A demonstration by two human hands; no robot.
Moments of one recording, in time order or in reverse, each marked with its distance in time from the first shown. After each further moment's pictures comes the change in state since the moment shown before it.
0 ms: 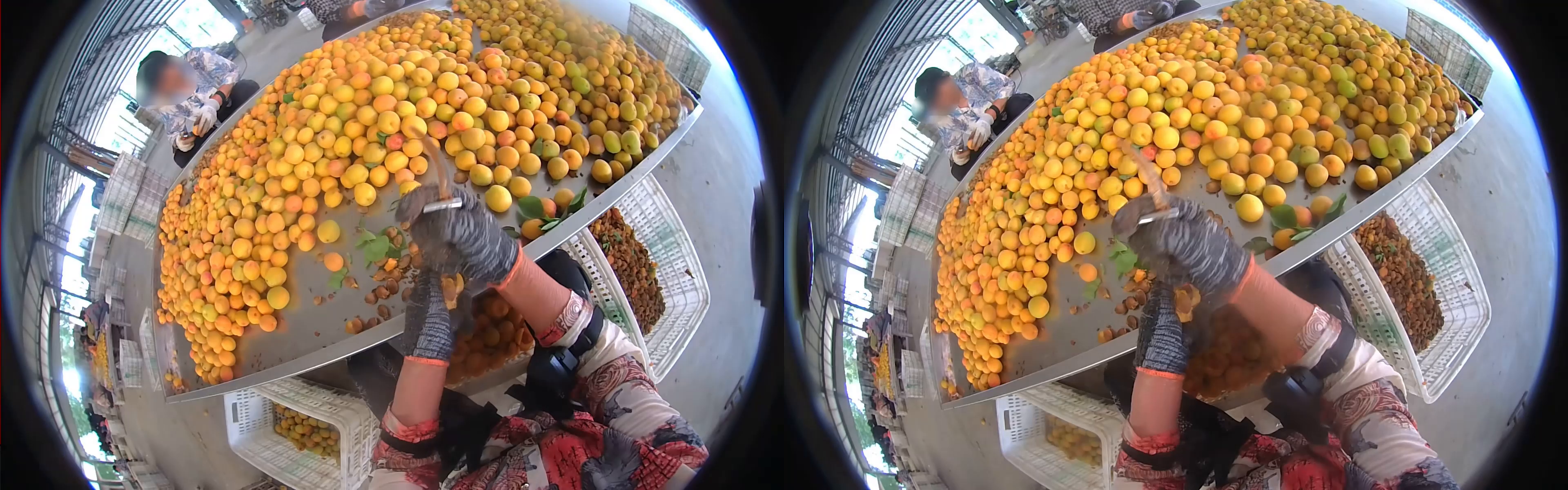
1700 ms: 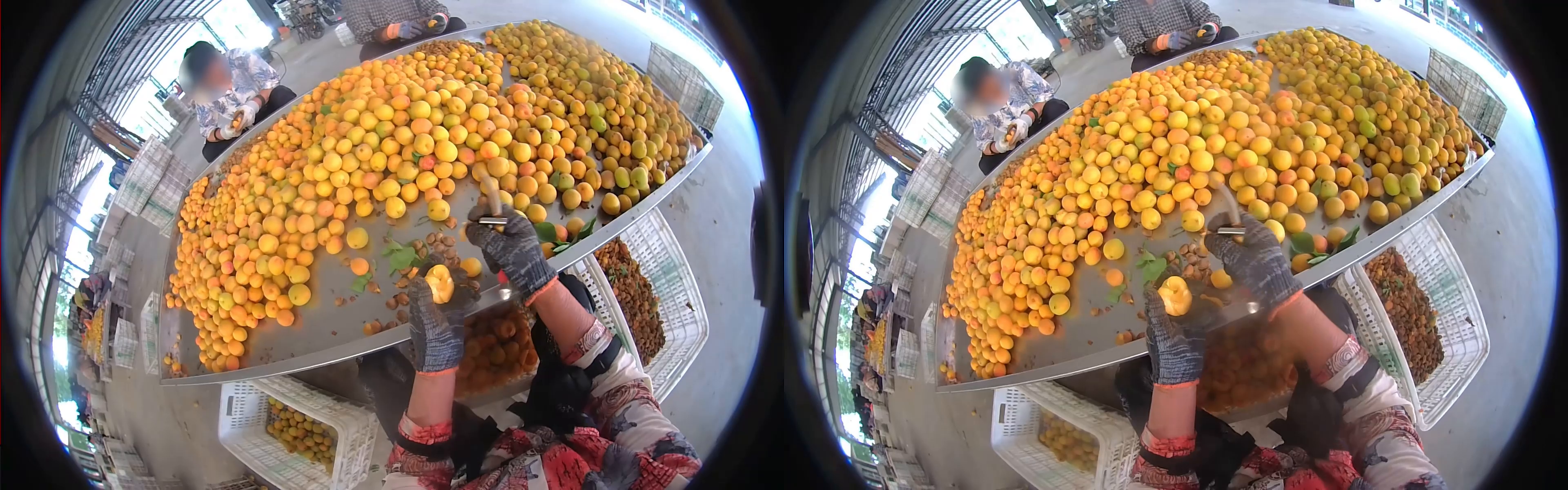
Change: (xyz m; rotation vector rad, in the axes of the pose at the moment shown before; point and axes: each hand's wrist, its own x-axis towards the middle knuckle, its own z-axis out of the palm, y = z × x) left_hand -0.014 0.010 -0.008 -1.457 0.177 -0.059; right_hand -0.019 -0.004 -0.005 -0.581 0.506 0.028
